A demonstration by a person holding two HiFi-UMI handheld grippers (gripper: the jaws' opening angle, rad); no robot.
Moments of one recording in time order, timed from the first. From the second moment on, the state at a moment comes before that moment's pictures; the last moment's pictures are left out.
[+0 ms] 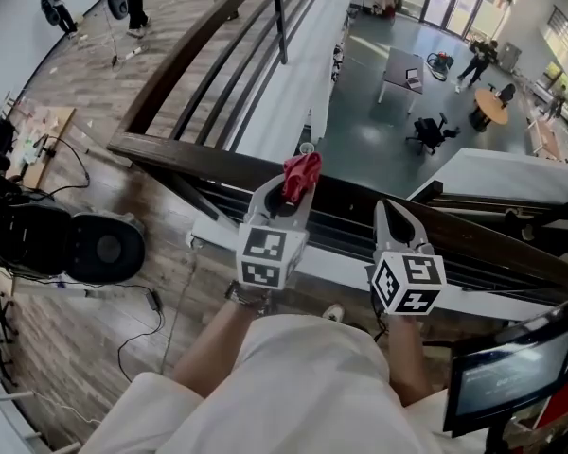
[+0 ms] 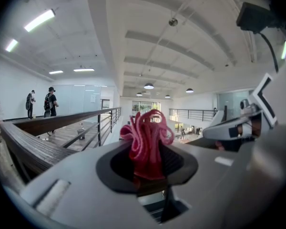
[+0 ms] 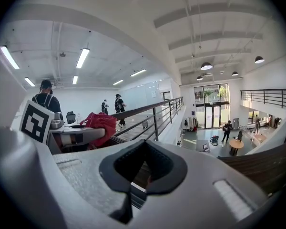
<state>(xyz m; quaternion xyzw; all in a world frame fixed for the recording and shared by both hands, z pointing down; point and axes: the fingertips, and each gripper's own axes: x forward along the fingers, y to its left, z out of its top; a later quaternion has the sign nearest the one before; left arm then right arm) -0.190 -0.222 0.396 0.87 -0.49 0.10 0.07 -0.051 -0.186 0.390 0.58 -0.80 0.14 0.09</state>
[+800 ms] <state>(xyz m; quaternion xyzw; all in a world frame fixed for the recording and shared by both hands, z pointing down) -0.148 -0.206 0.393 0.87 -0.46 0.13 0.05 -0.030 -0.178 0.386 0.56 -0.81 0.15 0.10</state>
